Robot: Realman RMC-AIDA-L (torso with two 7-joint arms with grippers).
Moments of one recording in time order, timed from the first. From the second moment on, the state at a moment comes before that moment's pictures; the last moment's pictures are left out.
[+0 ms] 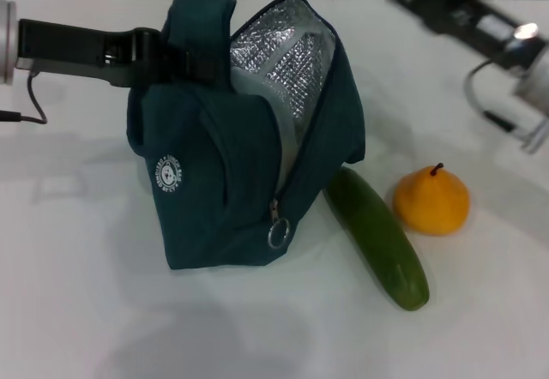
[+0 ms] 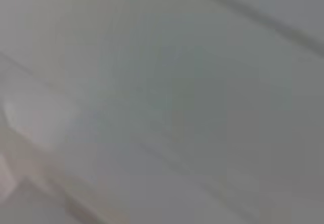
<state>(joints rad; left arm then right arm) -0.61 -2.01 0.69 1.05 2.07 1.79 -2.54 0.66 2.00 -1.81 -0.35 -0.27 -1.31 1.68</state>
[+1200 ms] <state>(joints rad) -0.59 -1.99 0.69 1.05 2.06 1.78 -2.54 0.83 1.84 -1.22 -1.11 -2.00 -1.68 2.62</state>
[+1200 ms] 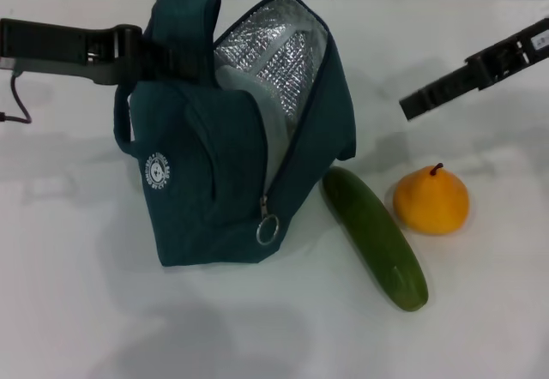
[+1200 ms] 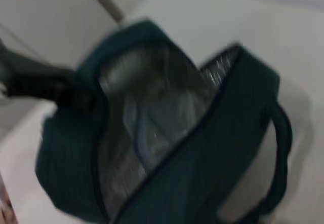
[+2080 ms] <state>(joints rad) -0.60 -1.99 0.69 1.05 2.06 1.77 -2.53 1.20 2.02 -1.19 -0.88 -2.48 -1.95 2.71</state>
